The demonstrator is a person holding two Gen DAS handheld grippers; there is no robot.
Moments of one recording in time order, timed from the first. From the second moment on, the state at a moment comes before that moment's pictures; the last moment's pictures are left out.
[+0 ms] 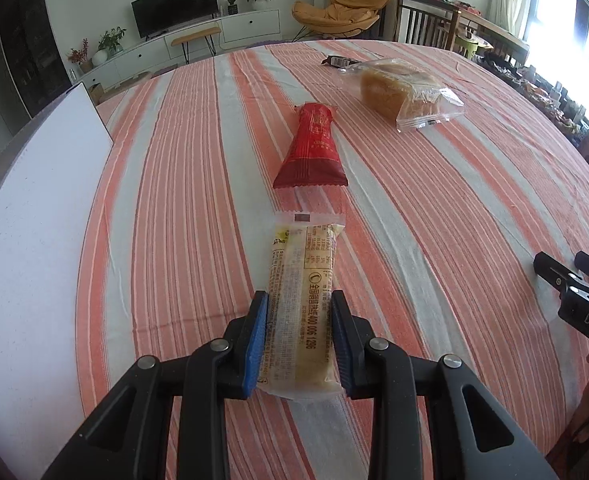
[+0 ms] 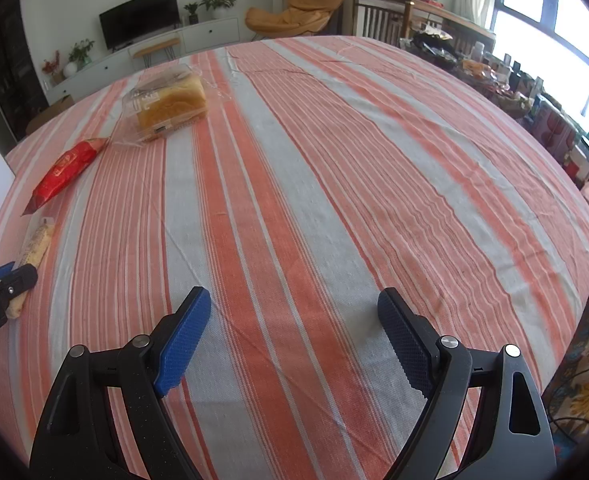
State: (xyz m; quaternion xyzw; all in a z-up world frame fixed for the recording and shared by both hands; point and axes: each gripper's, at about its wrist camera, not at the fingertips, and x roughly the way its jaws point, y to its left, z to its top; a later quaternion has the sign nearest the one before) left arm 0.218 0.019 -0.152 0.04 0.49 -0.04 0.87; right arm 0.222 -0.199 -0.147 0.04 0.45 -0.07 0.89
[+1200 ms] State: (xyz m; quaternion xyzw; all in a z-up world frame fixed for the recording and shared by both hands) left arm 0.208 0.053 -0.169 0.01 0.46 -0.02 0.89; right arm 0.223 -0.198 -0.149 0.04 0.46 -0.06 0.88
